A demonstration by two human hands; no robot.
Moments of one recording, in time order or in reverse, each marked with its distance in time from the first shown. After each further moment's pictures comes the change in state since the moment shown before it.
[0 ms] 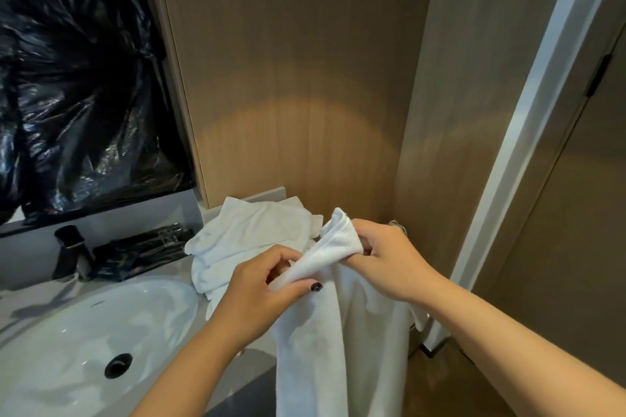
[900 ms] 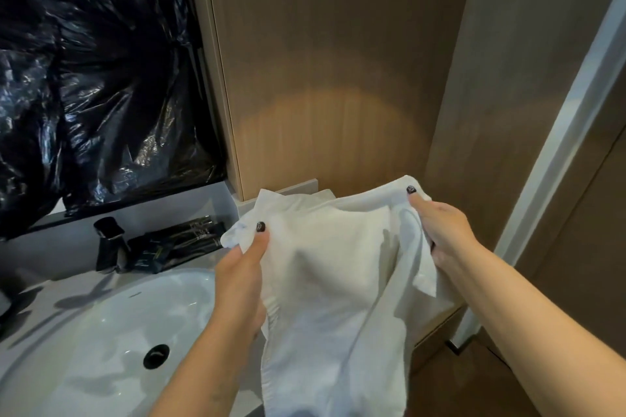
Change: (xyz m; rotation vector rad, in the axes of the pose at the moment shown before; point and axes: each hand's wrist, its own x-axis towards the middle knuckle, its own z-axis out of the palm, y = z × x) left_hand 0.009 -0.055 -0.051 -0.838 0.508 -0.583; right_hand 0.056 0.010 0.029 0.705 0.536 0.828
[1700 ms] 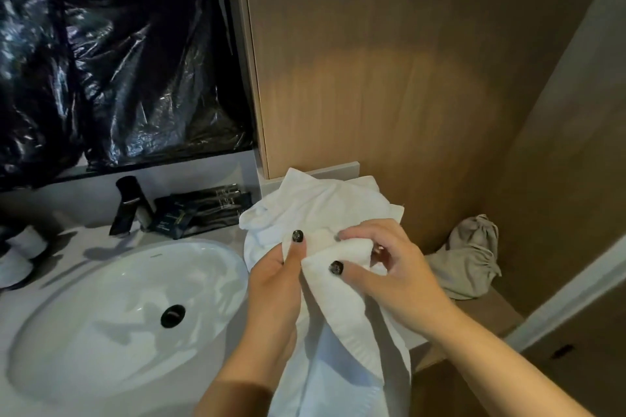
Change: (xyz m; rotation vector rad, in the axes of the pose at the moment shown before) left_hand 0.034 -0.027 0.051 0.130 0.121 -0.056; right_hand 0.034 0.045 0.070 -0.429 -0.759 -0.527
